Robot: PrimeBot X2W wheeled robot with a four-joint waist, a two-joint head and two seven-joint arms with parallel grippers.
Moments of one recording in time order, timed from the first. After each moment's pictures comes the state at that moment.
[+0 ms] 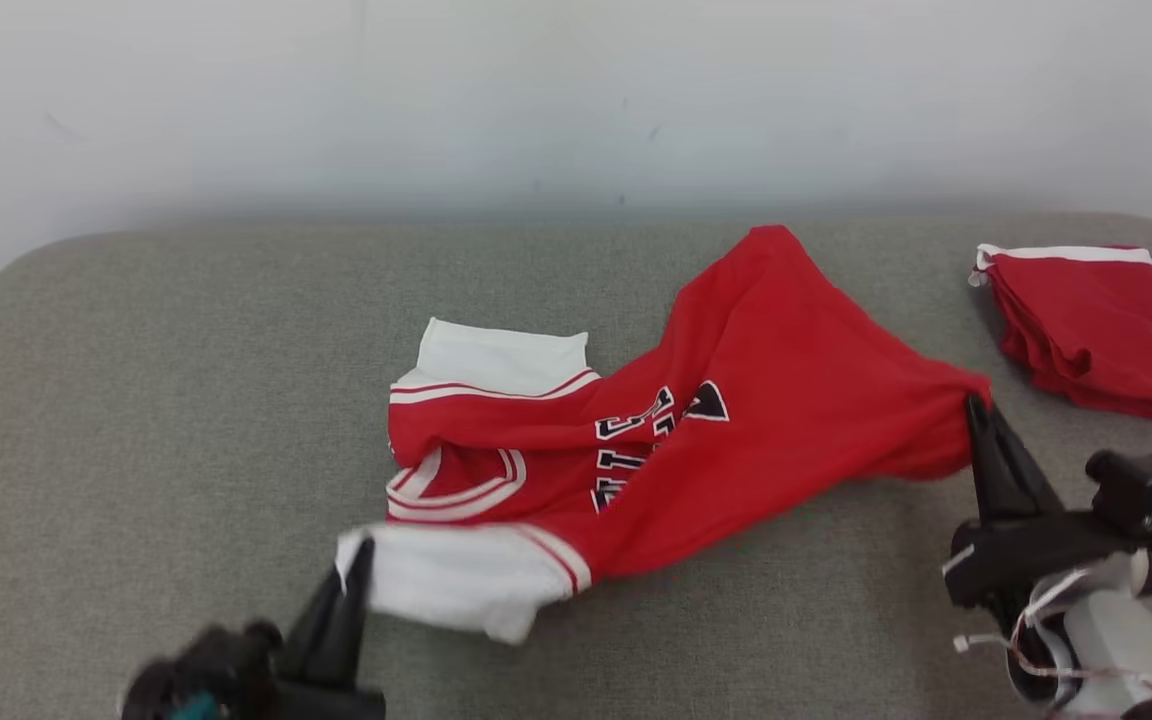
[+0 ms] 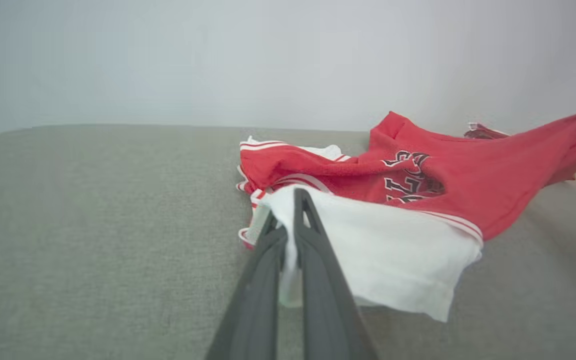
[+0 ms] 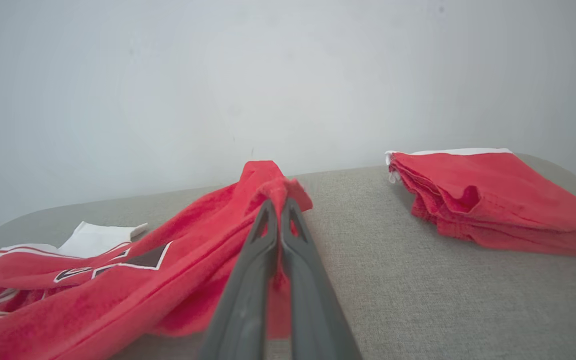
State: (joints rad) left arm -0.07 0.18 -0.26 0.26 -0.35 -0.13 -0.26; right arm -0.32 -0.35 0.13 0.52 0.49 0.13 -0.26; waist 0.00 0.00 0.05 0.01
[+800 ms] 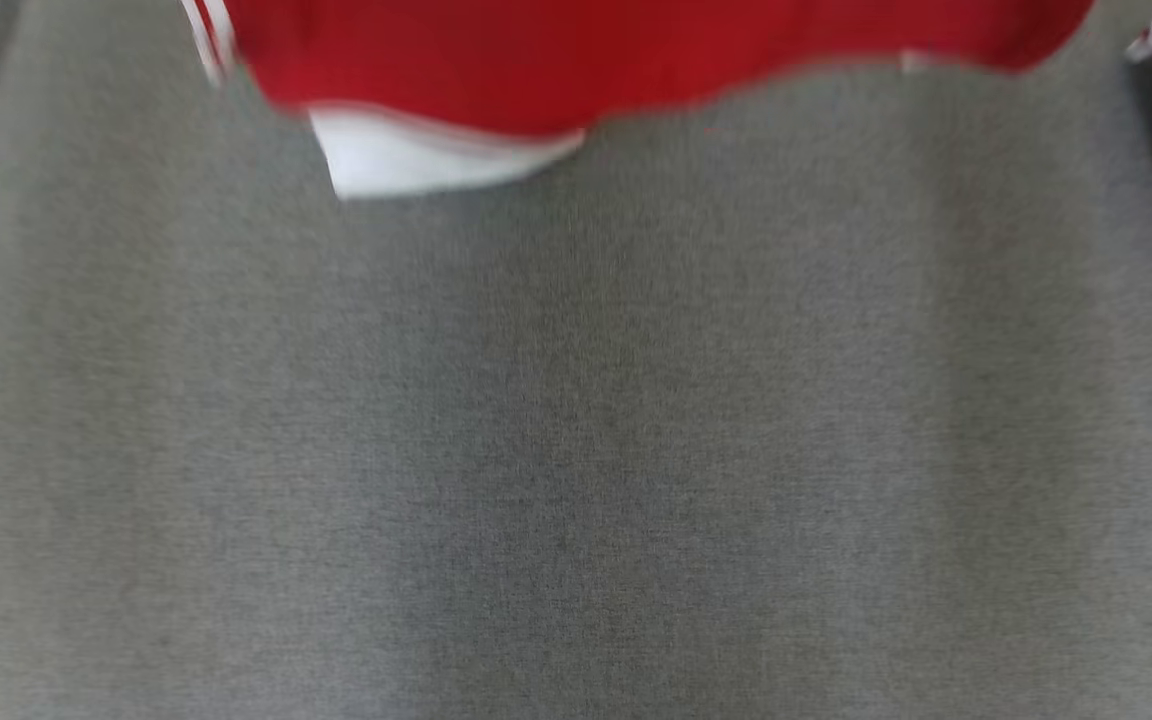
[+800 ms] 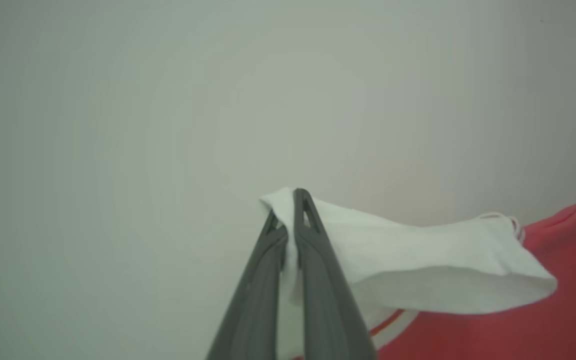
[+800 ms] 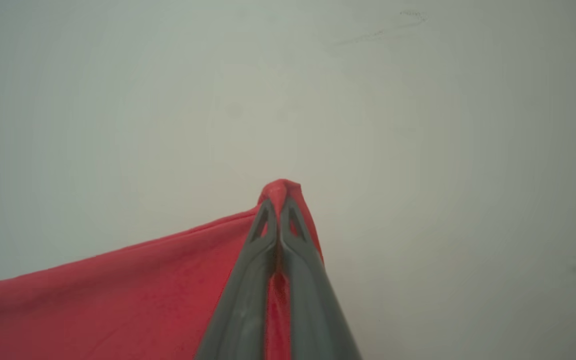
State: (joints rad) left arm -1.52 0.45 -0.36 0.52 -0.61 -0.13 -0.04; right arm -1.49 -0.36 0.11 0.62 0.50 0.13 0.00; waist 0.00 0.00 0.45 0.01
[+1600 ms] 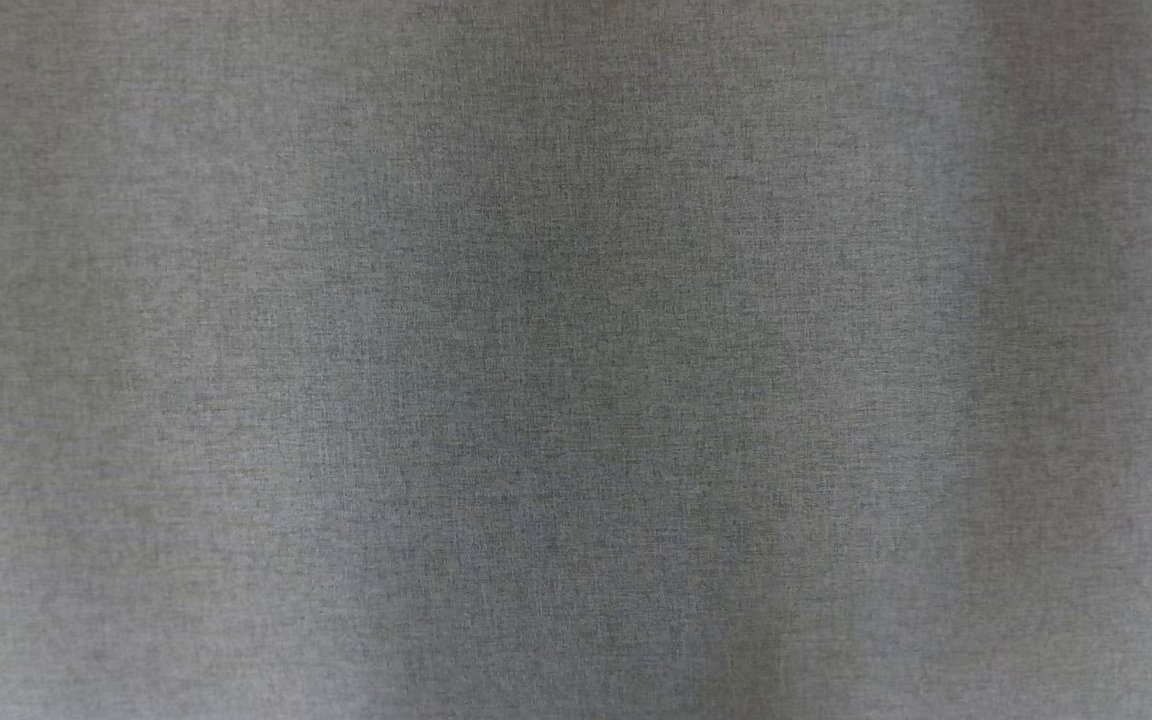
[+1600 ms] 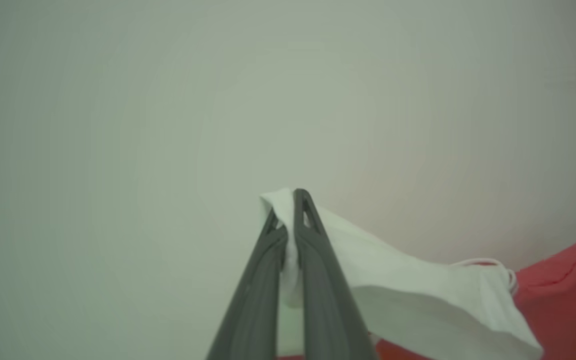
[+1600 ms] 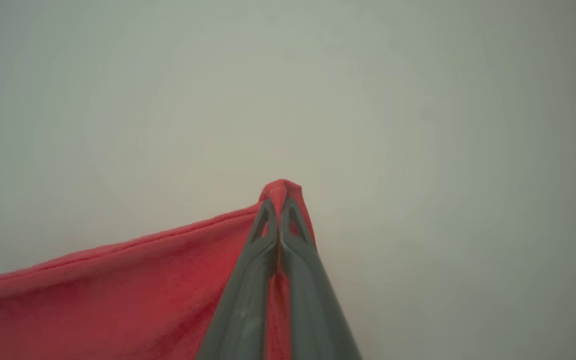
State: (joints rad) left arm -2.07 0.40 -0.59 0.88 -0.64 -0.13 -0.18; right arm -1.96 -0.31 0.19 0.99 0.41 0.13 -0.09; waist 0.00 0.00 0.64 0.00
